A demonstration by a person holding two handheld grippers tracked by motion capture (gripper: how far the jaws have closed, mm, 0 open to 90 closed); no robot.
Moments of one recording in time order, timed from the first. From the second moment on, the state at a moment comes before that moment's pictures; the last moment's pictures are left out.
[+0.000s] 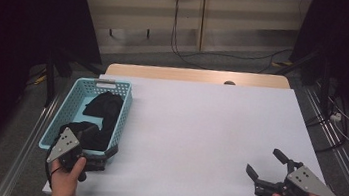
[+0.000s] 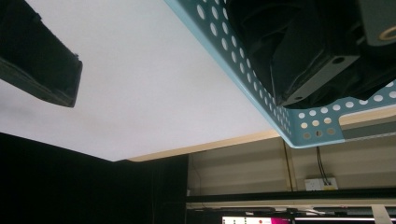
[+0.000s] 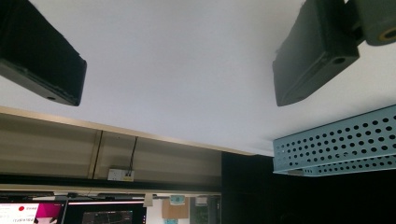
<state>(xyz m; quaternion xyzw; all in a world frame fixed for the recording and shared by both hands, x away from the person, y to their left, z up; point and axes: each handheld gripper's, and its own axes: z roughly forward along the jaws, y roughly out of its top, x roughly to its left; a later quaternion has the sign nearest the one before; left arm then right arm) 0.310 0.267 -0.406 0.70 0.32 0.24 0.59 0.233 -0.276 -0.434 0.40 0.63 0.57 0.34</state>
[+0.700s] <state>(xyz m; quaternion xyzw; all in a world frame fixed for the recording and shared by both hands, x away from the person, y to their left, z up) 0.318 0.268 -0.392 0.70 0.33 0.23 0.59 0.231 -0.277 -0.434 0.40 0.64 0.56 0.34</state>
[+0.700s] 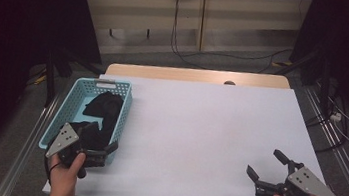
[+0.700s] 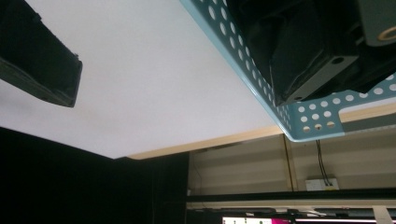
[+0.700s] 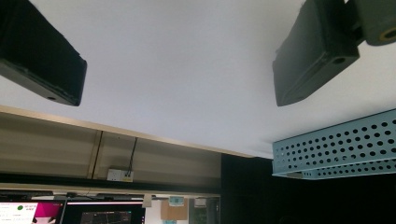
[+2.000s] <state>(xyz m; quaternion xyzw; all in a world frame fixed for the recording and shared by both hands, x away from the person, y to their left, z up) 0.389 0.293 -0.351 0.75 0.33 0.23 0.52 0.226 -0.284 -0.433 0.41 0.63 0.57 0.34</state>
